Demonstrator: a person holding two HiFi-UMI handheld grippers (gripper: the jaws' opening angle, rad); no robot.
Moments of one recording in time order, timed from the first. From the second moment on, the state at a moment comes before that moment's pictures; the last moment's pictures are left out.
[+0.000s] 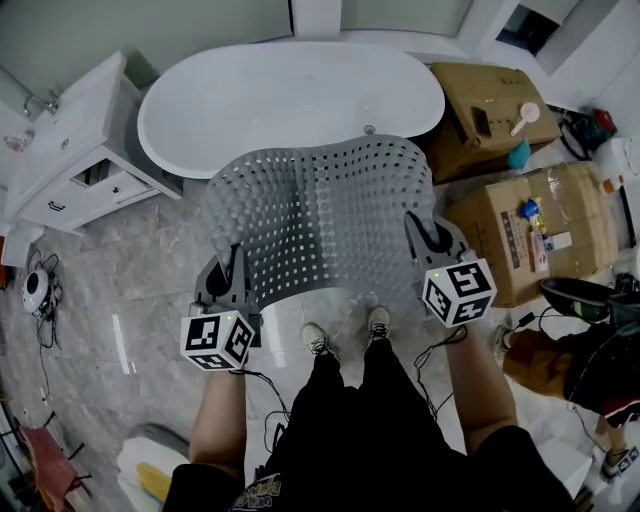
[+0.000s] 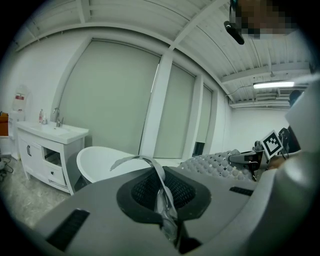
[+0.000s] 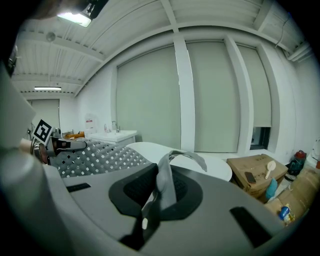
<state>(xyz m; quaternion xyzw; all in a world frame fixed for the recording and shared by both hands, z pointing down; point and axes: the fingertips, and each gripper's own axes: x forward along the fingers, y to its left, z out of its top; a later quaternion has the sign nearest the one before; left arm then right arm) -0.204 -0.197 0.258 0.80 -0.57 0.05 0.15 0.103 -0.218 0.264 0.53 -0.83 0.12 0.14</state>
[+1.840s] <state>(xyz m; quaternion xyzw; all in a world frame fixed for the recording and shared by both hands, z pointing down) -0.138 -0.280 0.592 0.77 -0.60 0.17 0.14 0.160 -0.316 0.620 0.49 -0.83 0.15 0.21</state>
